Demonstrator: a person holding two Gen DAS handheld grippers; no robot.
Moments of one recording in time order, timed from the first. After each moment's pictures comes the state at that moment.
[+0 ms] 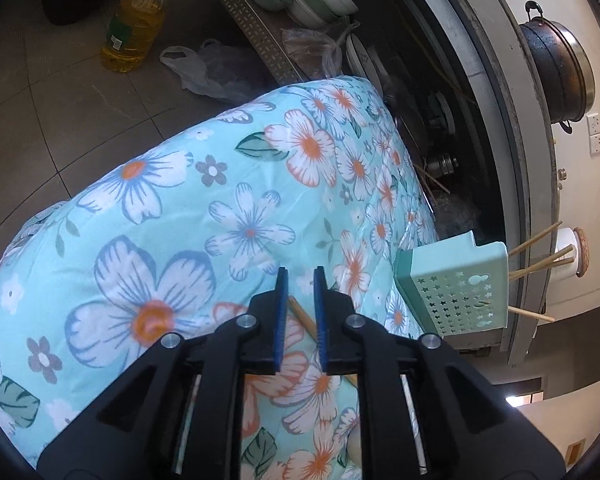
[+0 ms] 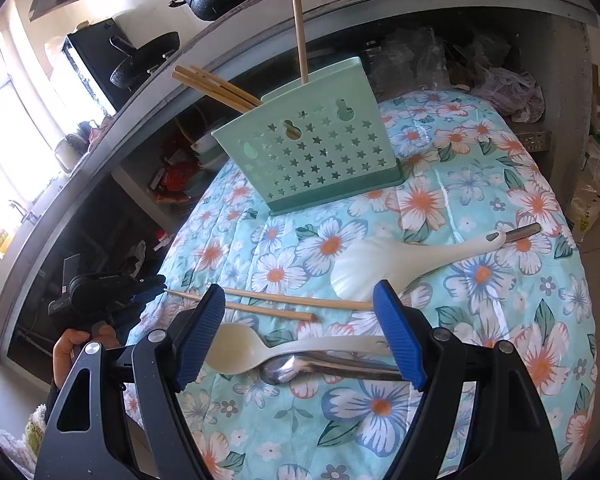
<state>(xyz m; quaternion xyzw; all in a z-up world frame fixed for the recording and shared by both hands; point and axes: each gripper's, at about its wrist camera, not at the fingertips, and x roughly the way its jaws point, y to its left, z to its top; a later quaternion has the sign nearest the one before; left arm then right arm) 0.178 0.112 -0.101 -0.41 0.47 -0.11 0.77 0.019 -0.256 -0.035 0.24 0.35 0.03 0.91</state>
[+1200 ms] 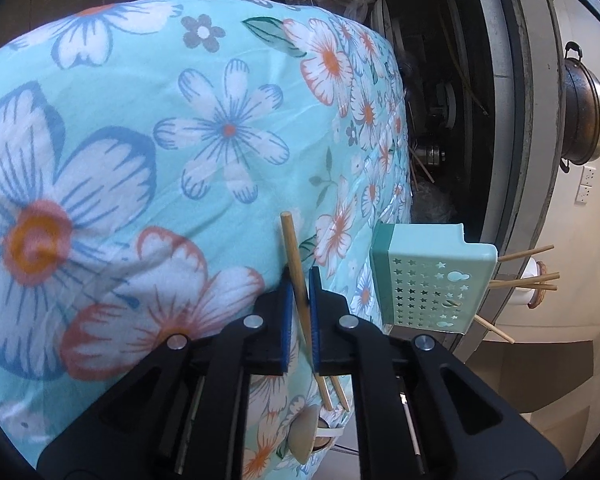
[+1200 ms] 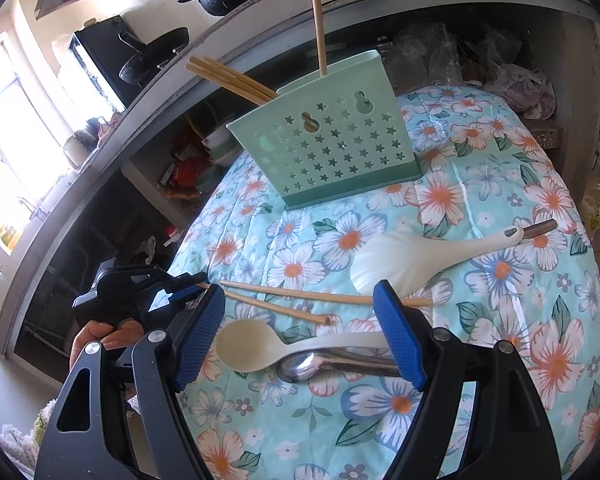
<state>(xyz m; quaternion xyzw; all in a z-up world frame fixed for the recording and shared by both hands) 0.182 0.082 -0.147 -0.53 0.51 -0.15 0.66 0.022 -0.247 -0.035 0.25 0.35 0.05 0.90</state>
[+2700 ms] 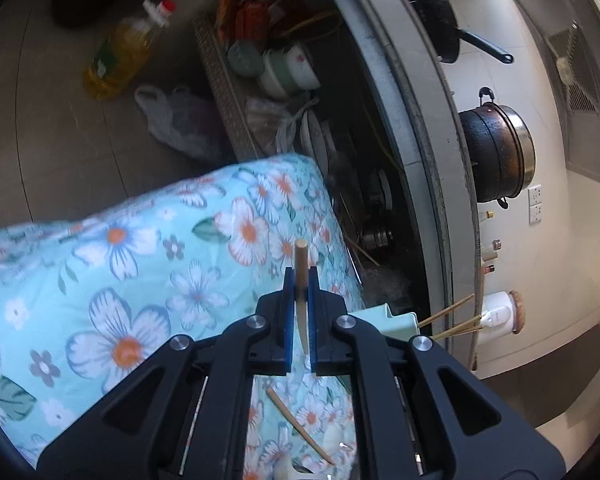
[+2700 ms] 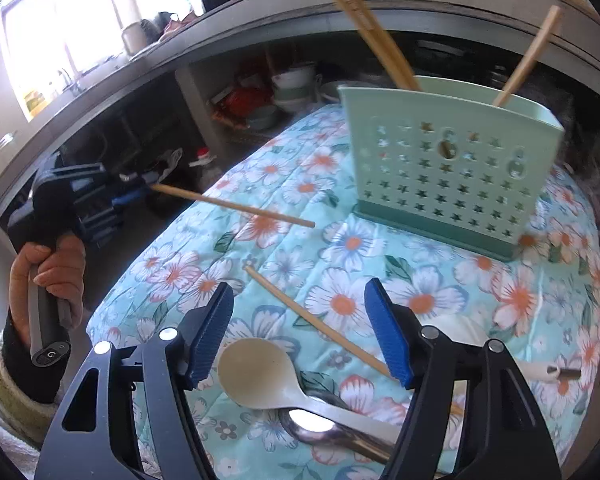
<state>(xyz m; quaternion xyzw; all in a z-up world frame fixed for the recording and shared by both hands) 0.154 0.153 -0.060 -0.50 0.32 -0.11 0.79 0.105 -0.178 -0.025 0.04 0.41 0.18 0.90</state>
